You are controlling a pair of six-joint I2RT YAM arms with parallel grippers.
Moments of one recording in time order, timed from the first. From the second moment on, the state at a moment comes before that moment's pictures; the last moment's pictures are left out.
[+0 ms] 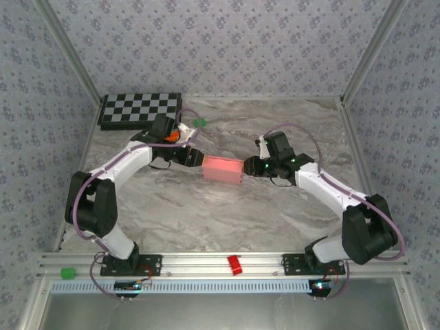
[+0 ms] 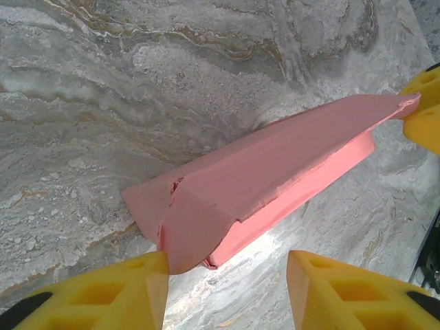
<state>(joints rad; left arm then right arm) -0.37 1.63 1.19 -0.57 0.62 -0.03 0.47 1.39 0.93 -0.41 -0.29 0.44</state>
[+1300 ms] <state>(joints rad) -0.37 1.65 1.19 -0.58 0.67 -0.04 0.47 1.44 0.98 -0.41 -0.30 0.45</state>
